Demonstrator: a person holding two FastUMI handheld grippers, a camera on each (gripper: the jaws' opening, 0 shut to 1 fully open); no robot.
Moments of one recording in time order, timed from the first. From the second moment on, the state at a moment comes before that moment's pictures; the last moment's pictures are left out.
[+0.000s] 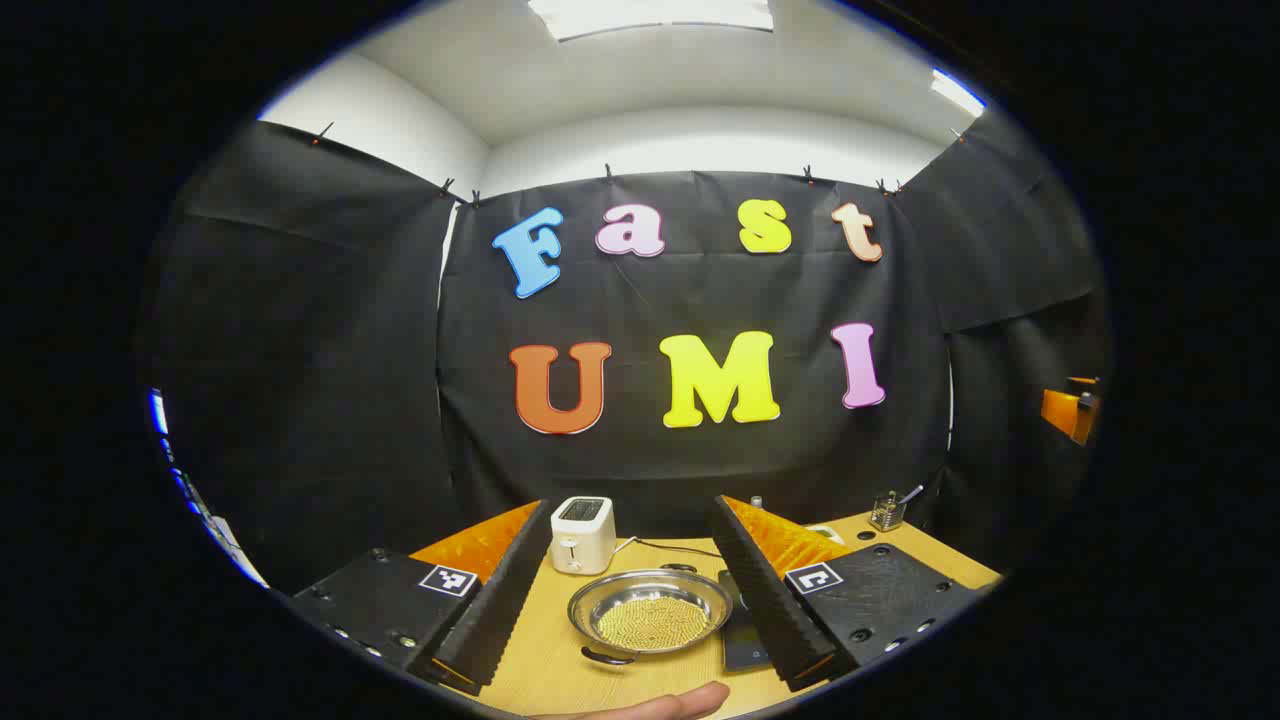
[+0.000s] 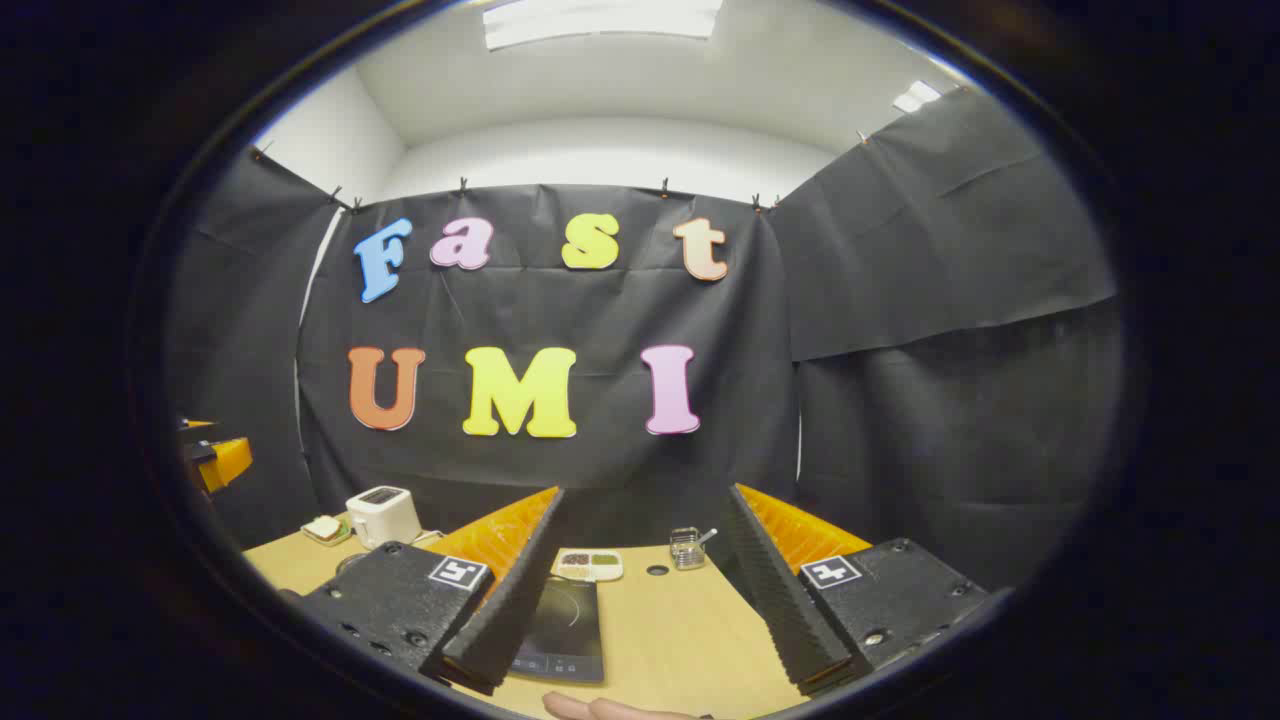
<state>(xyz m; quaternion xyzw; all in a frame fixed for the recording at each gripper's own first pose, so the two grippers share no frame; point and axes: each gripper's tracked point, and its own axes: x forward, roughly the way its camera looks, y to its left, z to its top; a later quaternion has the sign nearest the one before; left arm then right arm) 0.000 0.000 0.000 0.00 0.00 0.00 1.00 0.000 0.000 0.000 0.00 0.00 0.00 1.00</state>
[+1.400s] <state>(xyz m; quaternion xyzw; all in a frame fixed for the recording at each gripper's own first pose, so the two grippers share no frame) 0.030 -0.011 -0.055 -0.01 0.06 -0.02 1.00 0.009 0.005 -0.021 -0.01 0.01 0.01 1.00</state>
